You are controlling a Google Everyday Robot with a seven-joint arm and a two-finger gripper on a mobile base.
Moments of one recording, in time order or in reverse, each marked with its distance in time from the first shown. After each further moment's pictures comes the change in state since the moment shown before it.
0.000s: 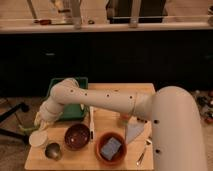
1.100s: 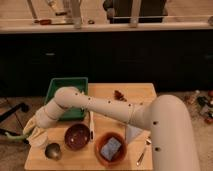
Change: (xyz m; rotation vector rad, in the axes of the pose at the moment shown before) arm -0.045 0.011 0.021 0.007 -0.312 -0.037
